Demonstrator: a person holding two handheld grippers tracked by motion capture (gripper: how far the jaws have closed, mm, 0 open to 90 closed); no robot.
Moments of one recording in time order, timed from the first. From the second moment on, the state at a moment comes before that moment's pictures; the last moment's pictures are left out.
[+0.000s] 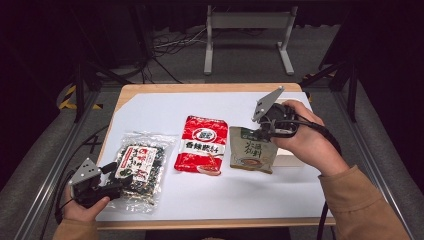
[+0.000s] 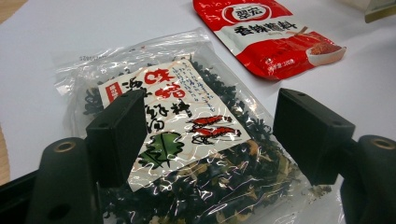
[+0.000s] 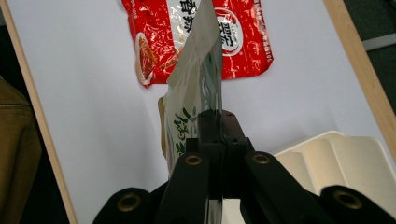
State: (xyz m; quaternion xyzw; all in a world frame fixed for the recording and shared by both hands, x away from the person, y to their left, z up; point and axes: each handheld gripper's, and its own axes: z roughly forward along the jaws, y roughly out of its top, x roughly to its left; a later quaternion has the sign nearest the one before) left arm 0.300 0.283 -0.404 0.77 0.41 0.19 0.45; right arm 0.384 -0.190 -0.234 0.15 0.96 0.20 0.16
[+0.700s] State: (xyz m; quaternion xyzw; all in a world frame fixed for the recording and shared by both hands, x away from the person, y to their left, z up) left arm 0.297 0.286 -0.404 0.77 0.41 0.19 0.45; right arm 0.407 -0.225 -0.213 0.15 0.93 0.25 0.24
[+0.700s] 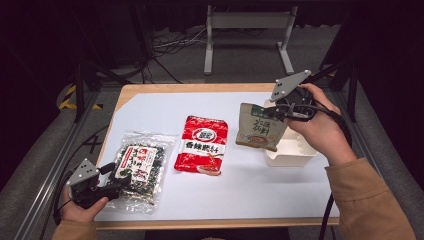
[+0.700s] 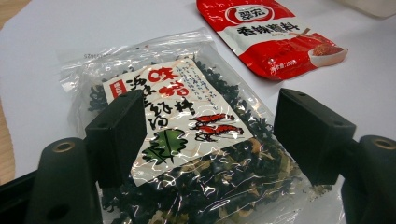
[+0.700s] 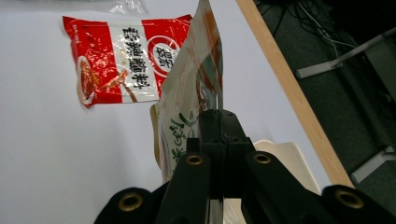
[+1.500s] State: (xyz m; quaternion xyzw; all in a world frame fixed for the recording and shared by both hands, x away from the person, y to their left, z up) left arm 0.295 0.287 -0.405 0.77 0.41 0.19 0.45; right arm 0.443 -0.253 -0.196 0.15 0.91 0.24 0.30
